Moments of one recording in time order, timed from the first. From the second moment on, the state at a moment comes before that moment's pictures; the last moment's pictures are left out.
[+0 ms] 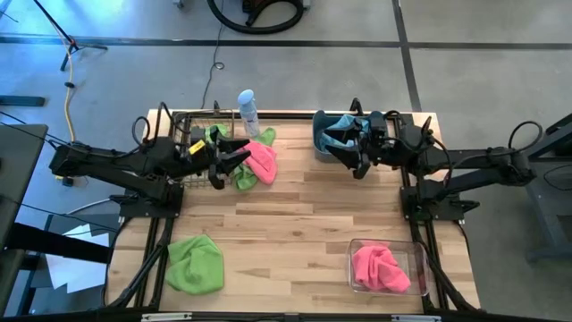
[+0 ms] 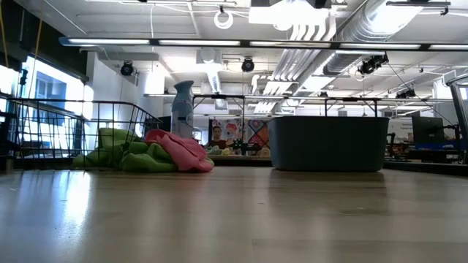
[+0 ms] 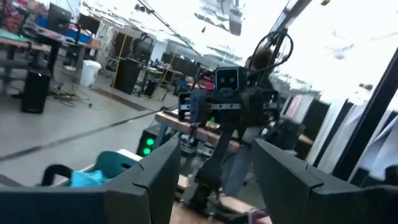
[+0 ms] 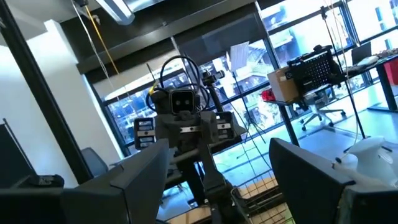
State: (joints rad) left arm -0.10 0.89 0.77 0.33 -0.35 -0.28; right arm -0.07 1.02 0.83 0.45 0.05 0.38
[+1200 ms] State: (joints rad) left arm 0.31 1.56 1.53 -0.95 -0.22 -0.18; right arm -0.16 1.02 0.83 0.32 0.04 0.42
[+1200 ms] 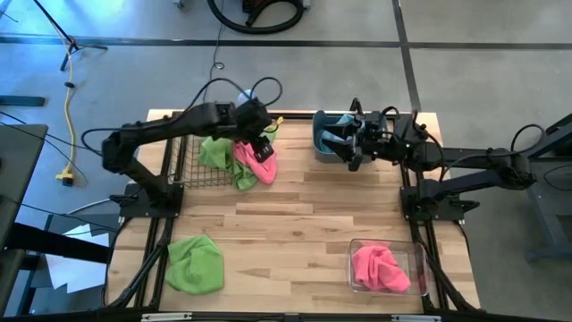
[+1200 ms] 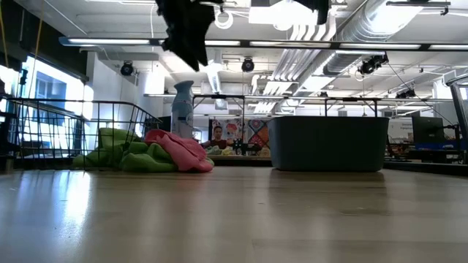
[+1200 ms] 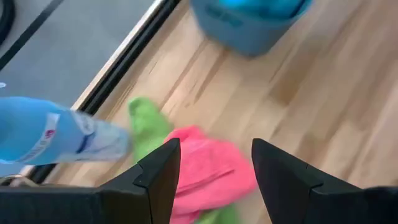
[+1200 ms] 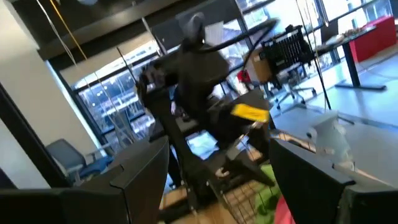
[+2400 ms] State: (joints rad) left arm 0.41 2.04 1.57 -1.14 -0.23 0.11; right arm -0.16 1.02 0.83 0.27 0.05 0.53
